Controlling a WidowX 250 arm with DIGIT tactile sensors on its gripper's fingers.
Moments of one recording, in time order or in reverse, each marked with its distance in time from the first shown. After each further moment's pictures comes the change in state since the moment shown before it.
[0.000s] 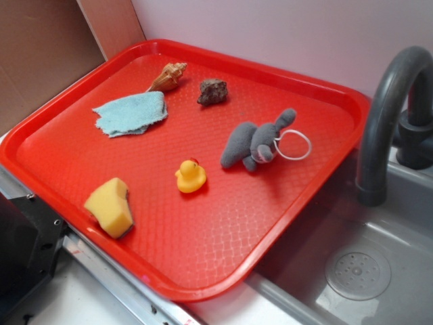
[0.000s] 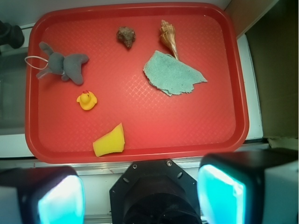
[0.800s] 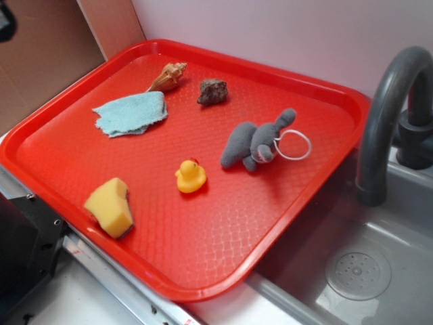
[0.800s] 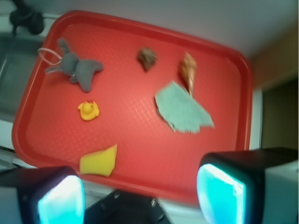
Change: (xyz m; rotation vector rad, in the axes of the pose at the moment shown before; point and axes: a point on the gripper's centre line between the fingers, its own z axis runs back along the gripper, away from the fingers) arm 0.034 -0.009 -0.022 0.058 -0.083 -0.363
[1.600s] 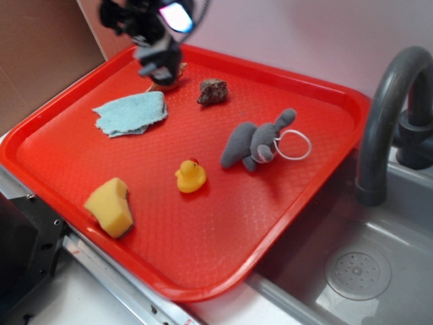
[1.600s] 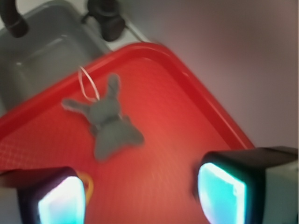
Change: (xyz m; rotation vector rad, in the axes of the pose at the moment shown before) arm 0.111 -0.032 -0.113 -0.202 -0.148 -0.677
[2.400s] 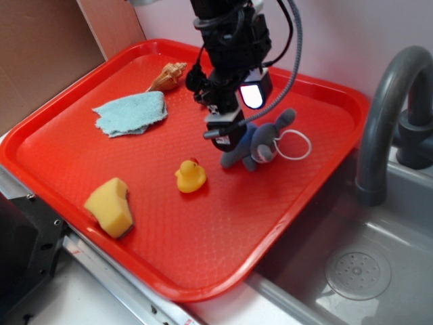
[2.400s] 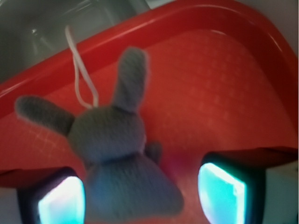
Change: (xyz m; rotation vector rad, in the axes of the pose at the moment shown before) arm 0.016 -0.015 -0.081 -0.192 0.084 -0.174
